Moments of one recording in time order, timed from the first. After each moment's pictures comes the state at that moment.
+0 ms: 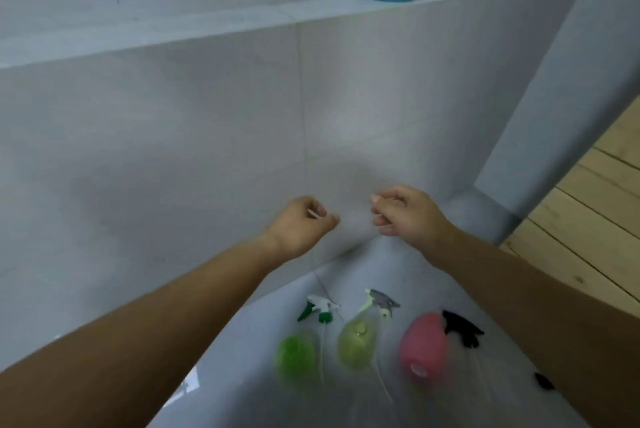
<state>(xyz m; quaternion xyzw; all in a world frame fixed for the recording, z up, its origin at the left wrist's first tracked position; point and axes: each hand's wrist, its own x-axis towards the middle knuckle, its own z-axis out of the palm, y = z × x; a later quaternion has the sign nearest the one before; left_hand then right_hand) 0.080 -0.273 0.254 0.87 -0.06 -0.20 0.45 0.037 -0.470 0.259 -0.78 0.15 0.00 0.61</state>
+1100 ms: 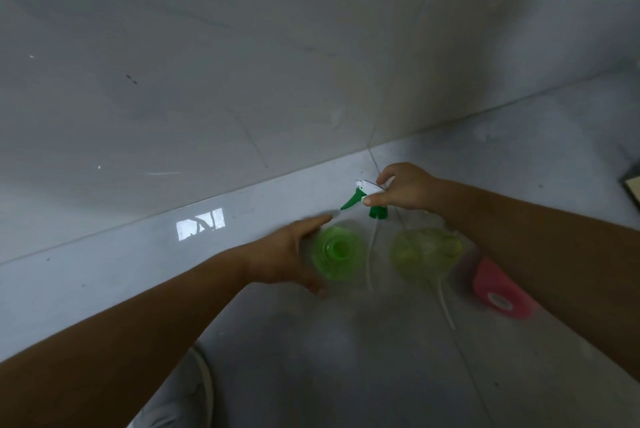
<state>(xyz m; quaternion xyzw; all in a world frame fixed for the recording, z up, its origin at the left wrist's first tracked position) 0.028 -0.141 -0.038 0.80 -0.12 -0.43 0.39 0.114 -0.408 -0.039 -0.92 0.02 0.31 0.24</state>
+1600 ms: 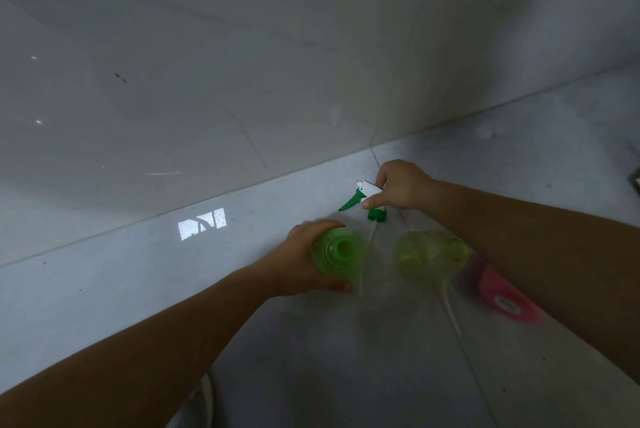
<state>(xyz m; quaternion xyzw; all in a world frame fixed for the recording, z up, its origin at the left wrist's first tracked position) 0.014 -0.162 -0.057 0.85 -0.13 -0.31 0.41 0.121 -0.394 -0.044 -0.93 -0.01 0.32 0.19</state>
